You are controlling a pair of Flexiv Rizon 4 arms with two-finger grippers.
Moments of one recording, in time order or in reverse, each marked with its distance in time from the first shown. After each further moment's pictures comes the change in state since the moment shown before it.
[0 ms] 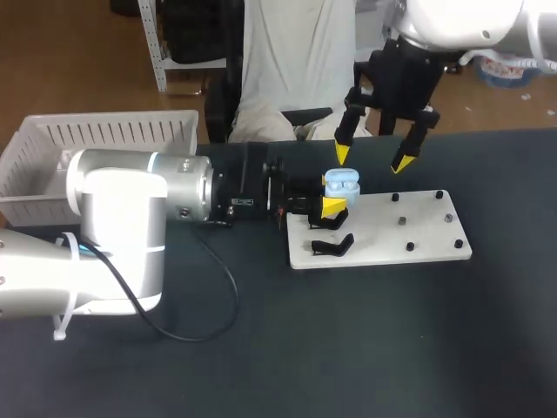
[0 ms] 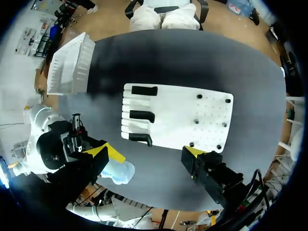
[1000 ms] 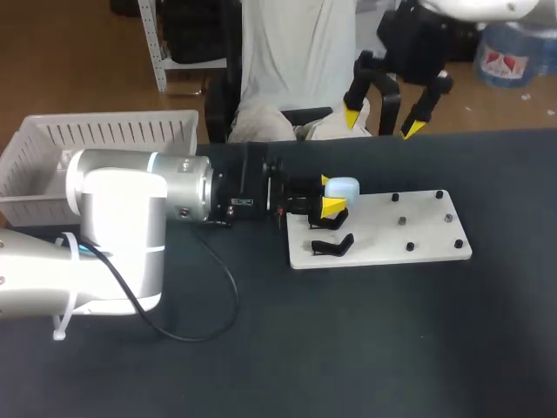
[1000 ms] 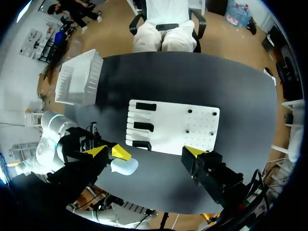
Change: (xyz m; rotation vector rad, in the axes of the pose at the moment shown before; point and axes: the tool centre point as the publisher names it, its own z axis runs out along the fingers) left arm 0.002 0.002 -0.002 -0.005 0.009 0.005; right arm -0.011 0.000 -0.067 -0.005 -0.139 -0.011
